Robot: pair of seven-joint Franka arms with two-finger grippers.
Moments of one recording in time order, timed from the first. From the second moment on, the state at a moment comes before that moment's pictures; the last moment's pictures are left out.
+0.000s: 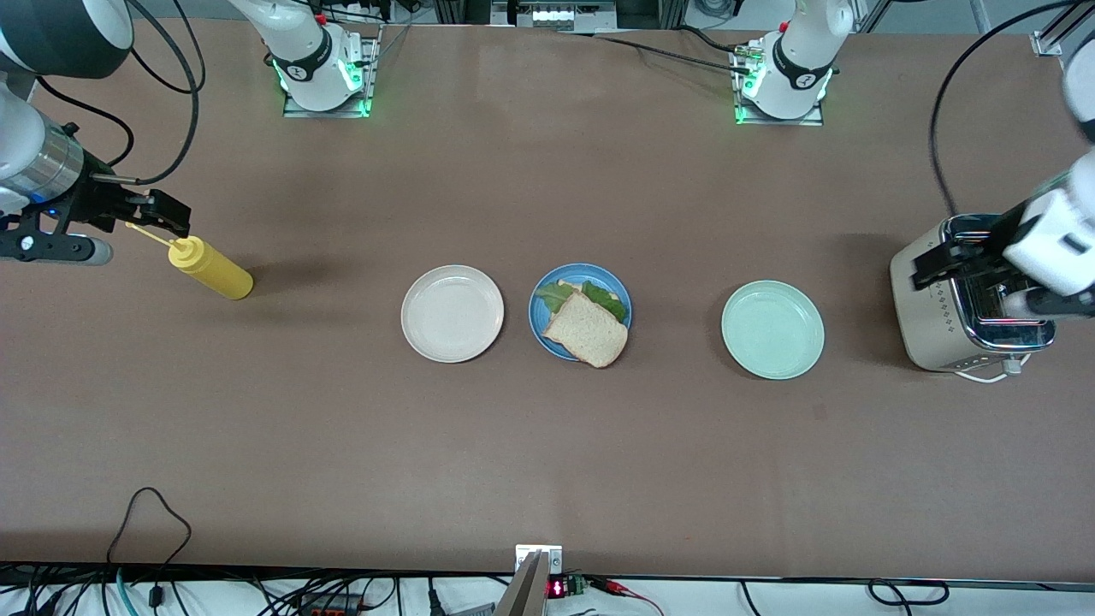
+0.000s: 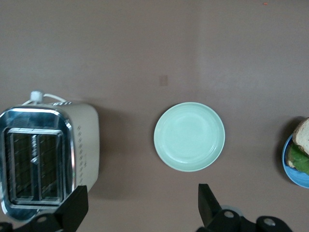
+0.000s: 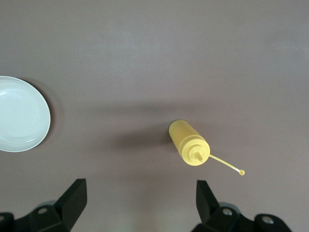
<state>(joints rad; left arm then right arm) 0.12 0.13 -0.10 -1.54 0.02 1.65 -0.07 -0.13 0.05 0.19 -1.68 -0.10 1.65 0.10</state>
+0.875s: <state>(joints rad) 0.11 -0.11 -0.10 -1.73 0.02 1.55 -0.07 -0.13 0.06 0.16 -1.67 -0.08 1.62 0.12</state>
